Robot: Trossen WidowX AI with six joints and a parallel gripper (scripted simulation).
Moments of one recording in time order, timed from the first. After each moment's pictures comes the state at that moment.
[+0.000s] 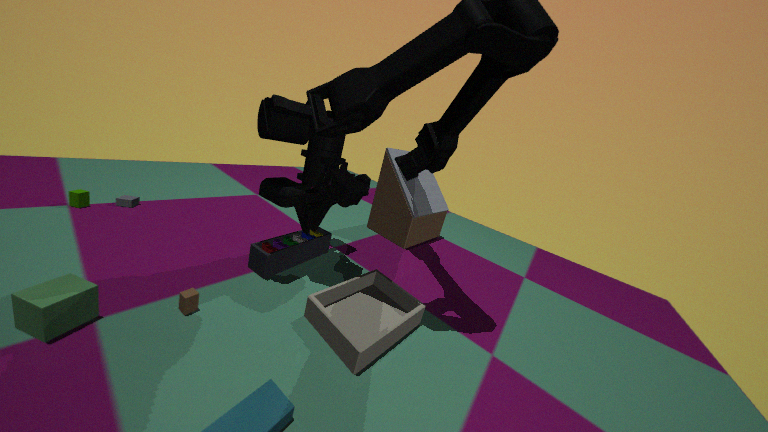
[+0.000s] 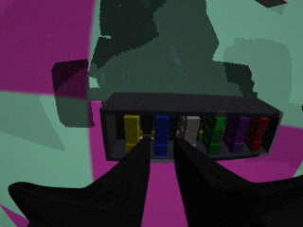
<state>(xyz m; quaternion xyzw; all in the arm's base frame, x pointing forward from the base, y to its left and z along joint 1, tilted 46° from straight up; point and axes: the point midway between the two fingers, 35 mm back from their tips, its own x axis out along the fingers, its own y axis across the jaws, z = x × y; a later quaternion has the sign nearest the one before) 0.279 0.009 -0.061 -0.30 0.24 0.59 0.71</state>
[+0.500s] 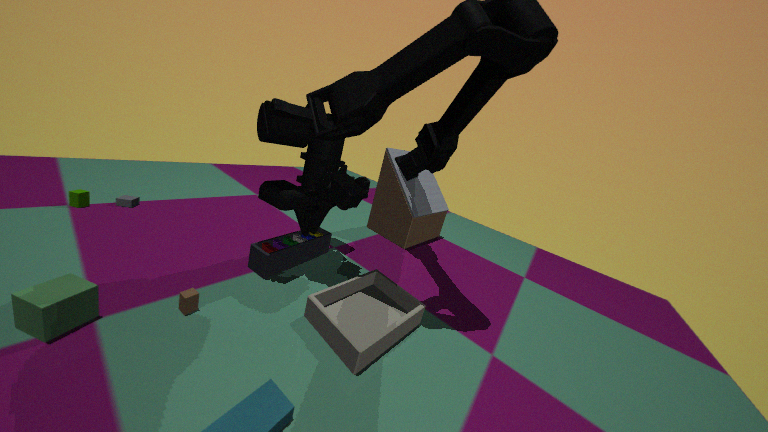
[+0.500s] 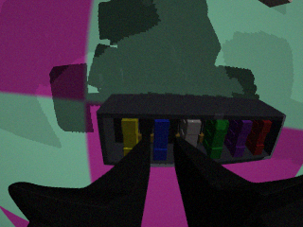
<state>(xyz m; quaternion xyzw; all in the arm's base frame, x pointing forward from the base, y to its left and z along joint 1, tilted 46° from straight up) 0.280 0.012 -0.064 -0.30 0.24 0.59 0.71</state>
